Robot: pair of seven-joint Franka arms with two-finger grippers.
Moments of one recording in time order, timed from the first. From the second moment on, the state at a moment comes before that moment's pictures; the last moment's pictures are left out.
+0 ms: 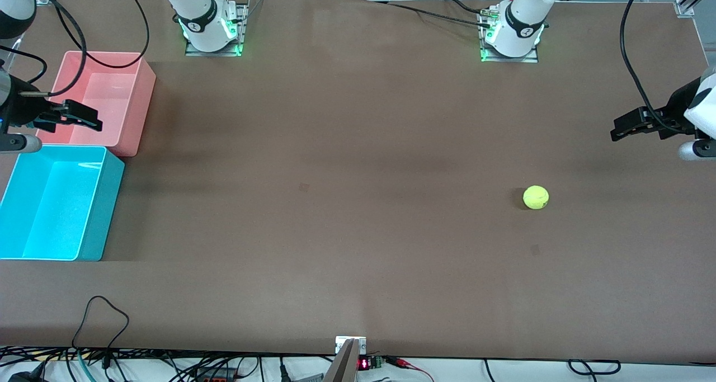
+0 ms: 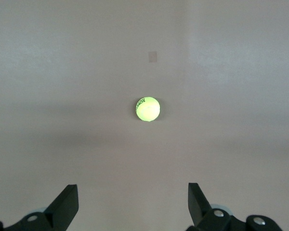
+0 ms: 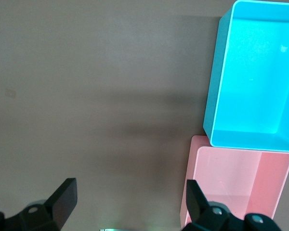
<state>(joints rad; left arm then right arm) 0.07 0.10 -0.03 -1.53 -0.01 1.55 -0.03 0.10 0.11 -0.14 -1.58 0.00 1.55 -0.09</state>
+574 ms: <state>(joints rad) 0.06 0.14 -0.04 -1.53 -0.01 1.55 -0.01 0.12 0.15 -0.13 -1.58 0.00 1.52 -0.09</state>
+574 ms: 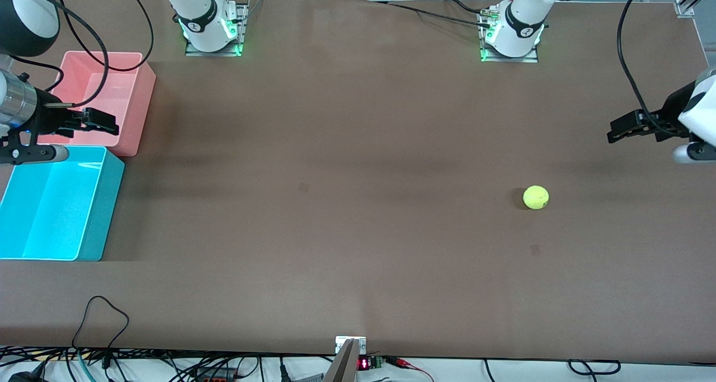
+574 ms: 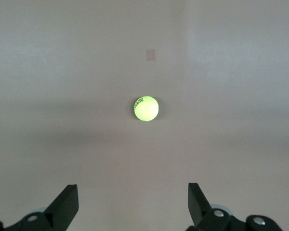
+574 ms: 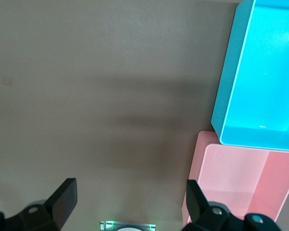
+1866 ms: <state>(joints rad) 0.20 0.53 -0.03 -1.59 0.04 1.85 1.05 0.12 0.18 -0.14 -1.58 0.00 1.47 -0.09</state>
